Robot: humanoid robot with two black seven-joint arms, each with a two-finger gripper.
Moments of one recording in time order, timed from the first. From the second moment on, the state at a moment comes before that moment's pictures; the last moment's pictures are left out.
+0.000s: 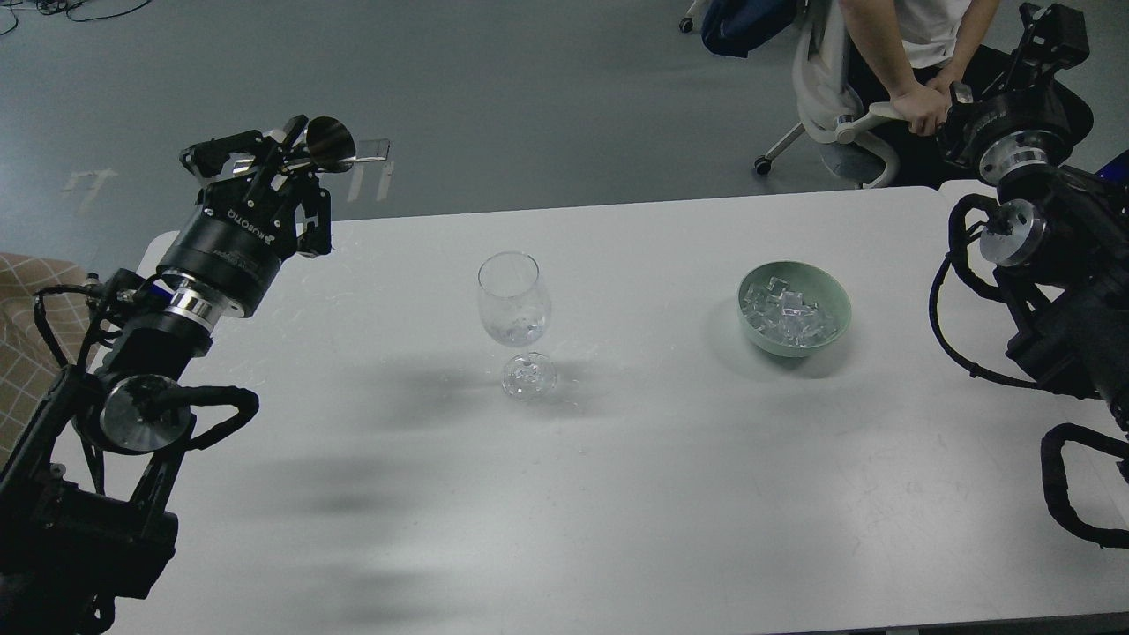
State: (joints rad) left arm -0.25 0.32 -1.44 -1.43 0.31 -0.17 0.04; right arm 0.88 -0.24 1.13 0.48 -0.50 -0.06 0.29
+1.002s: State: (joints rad) left arm -0.47 0.15 -1.50 -0.57 -0.15 -0.45 0.04; right arm 0.84 -0.24 1.11 0.48 -0.51 -0.12 0.29
